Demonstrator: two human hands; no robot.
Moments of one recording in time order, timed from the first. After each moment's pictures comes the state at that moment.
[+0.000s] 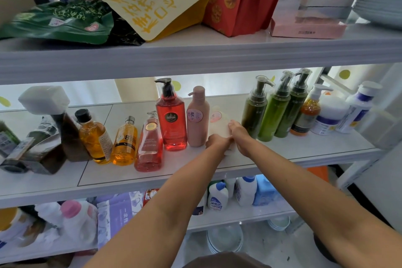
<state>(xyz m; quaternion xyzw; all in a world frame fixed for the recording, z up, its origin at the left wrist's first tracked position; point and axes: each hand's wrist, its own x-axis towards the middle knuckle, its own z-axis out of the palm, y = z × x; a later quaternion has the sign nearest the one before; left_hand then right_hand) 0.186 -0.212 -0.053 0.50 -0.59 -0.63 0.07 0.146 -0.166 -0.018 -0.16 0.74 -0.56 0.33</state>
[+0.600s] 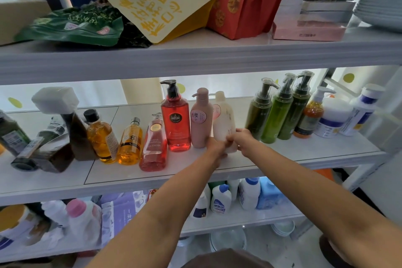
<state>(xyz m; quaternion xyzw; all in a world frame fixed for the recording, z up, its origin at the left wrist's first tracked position) 0.213 -0.214 -0.058 0.41 -0.53 -0.72 0.17 0.151 -0.164 -0.018 -0.08 0.78 -0.53 0.33</state>
